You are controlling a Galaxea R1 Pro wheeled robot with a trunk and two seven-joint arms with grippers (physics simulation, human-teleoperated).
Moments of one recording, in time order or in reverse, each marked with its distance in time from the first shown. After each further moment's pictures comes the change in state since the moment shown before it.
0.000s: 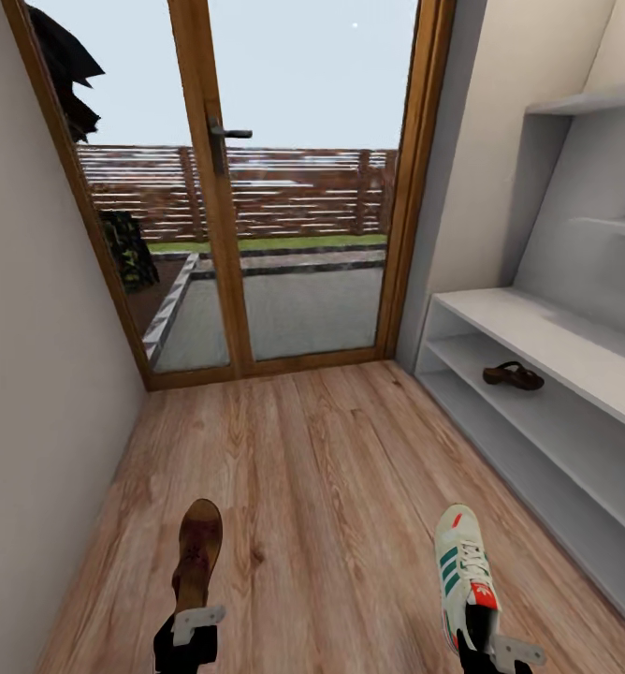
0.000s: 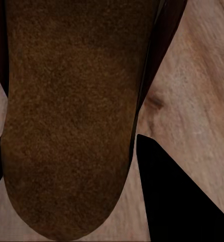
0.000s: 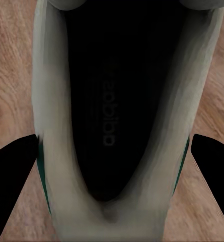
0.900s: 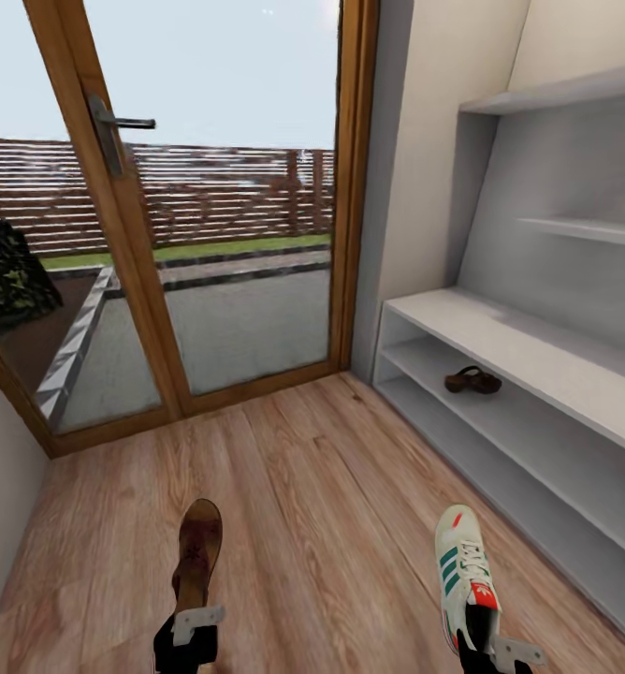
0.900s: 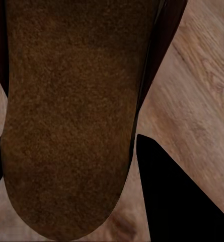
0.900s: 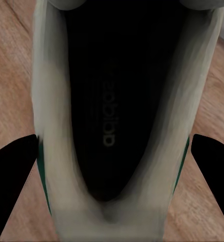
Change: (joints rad) left arm 0.000 0.000 0.000 0.000 0.000 0.000 0.000; right arm 0.000 0.000 0.000 0.000 0.000 0.000 0.000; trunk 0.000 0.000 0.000
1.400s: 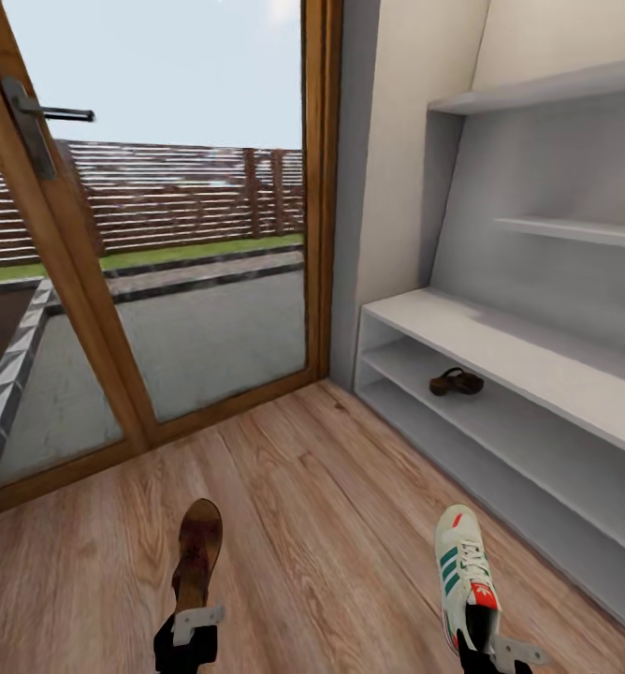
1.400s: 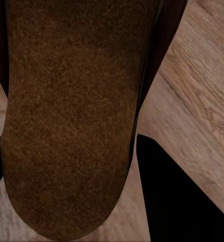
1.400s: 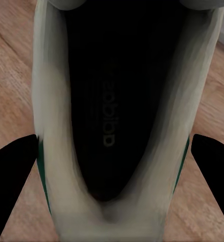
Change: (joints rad) left arm 0.000 0.000 0.000 0.000 0.000 0.000 0.000; right arm 0.000 0.000 0.000 0.000 0.000 0.000 0.000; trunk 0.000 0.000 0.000
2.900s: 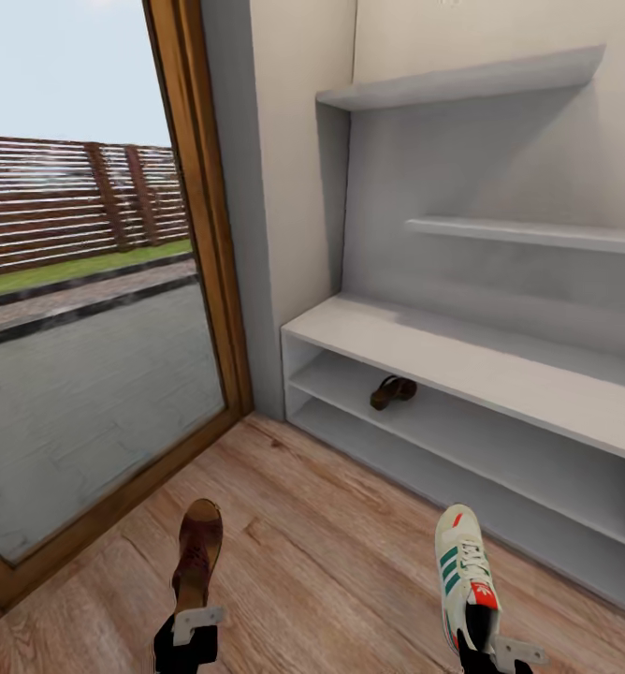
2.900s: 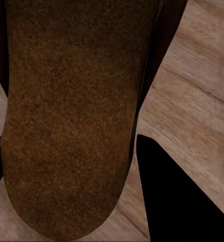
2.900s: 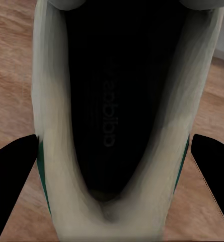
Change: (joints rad) left arm 0.000 0.000 -0.001 0.000 0.000 0.000 0.000; right arm 0.000 0.000 0.000 -0.002 0.000 0.000 0.000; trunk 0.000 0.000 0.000
